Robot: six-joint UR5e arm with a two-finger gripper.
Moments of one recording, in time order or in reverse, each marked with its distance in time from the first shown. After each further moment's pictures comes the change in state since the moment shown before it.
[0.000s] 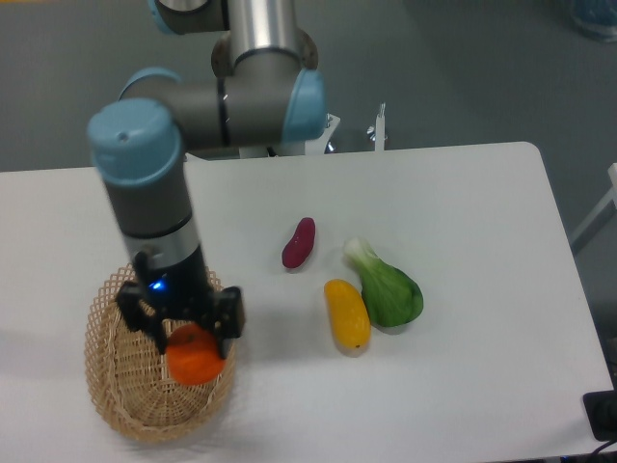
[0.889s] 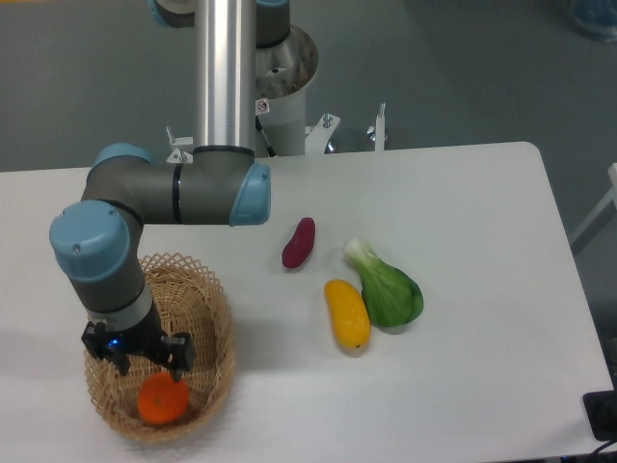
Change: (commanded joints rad) arm -0.046 -0.144 -0.002 0.005 0.005 -0.043
